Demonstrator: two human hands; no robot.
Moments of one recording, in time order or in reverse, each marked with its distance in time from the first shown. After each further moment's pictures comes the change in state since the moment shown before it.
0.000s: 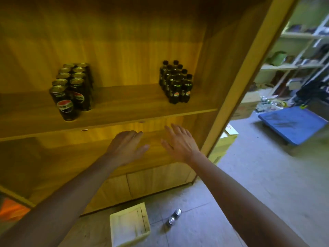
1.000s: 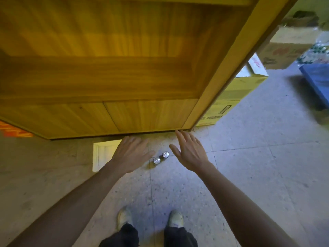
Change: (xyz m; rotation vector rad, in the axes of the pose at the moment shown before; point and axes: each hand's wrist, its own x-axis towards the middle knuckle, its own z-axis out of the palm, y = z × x) left_hand -0.043 0.209 0.315 -0.113 -0.359 -0.172; right_hand -0.163 0.194 0.287 0.108 -0.289 0.003
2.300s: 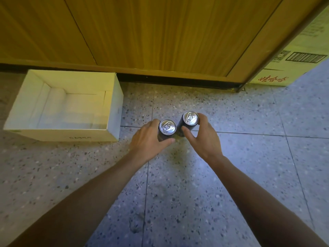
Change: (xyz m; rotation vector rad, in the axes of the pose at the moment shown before) left_hand 0.239 -0.009 0.607 -0.557 0.267 -0.305; right_hand 0.151 0.189 0.591 0.391 0.201 0.111
